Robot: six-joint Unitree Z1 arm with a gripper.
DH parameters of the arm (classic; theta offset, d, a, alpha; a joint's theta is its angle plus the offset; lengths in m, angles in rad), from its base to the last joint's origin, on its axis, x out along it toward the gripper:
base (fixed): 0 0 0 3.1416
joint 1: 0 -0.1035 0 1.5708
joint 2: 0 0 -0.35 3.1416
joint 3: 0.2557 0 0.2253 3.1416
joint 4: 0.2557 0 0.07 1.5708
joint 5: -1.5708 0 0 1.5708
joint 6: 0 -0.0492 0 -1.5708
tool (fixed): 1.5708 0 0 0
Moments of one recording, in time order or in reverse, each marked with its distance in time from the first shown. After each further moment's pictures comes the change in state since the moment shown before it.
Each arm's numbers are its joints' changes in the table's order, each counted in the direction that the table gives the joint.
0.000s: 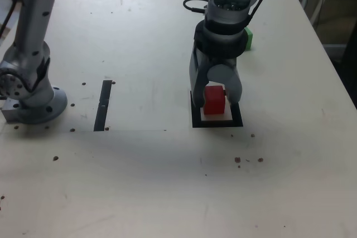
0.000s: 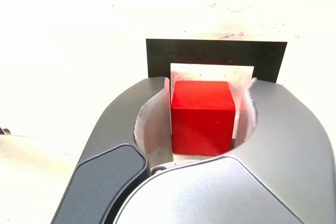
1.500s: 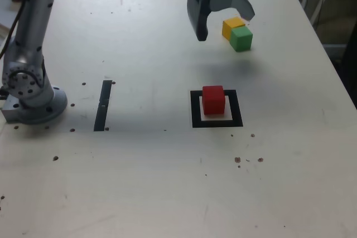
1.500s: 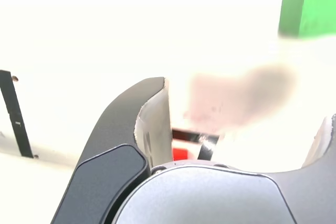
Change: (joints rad) arm -0.355 -0.010 0.290 0.232 0.059 -0.162
